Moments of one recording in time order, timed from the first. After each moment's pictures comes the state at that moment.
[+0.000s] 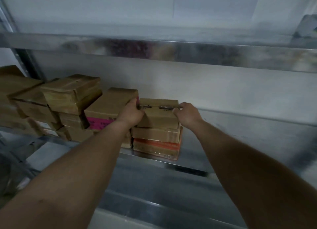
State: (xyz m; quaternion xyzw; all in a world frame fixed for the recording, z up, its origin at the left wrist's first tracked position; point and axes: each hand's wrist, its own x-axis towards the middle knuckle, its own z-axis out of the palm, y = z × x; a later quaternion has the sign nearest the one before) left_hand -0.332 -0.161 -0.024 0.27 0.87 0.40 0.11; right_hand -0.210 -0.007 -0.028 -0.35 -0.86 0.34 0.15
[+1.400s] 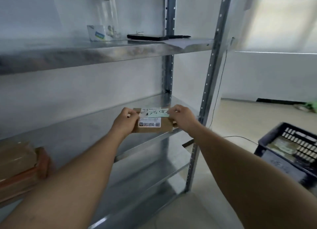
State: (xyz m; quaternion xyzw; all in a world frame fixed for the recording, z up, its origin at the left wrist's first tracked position) left_hand 0.022 0.022 -0.028 0.50 0.69 0.42 0.31; right_hand 0.224 0.059 -0.025 -0.57 -0.62 0.40 0.37
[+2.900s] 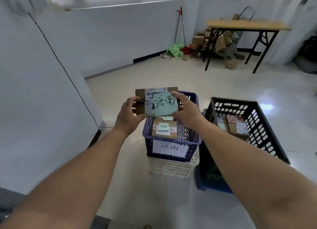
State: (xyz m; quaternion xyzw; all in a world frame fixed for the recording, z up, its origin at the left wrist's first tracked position) left_hand 0.658 0.349 -0.134 0.82 0.34 0.25 0.39; right_hand 0.818 0.206 -0.106 -0.79 -0.38 0.23 0.42
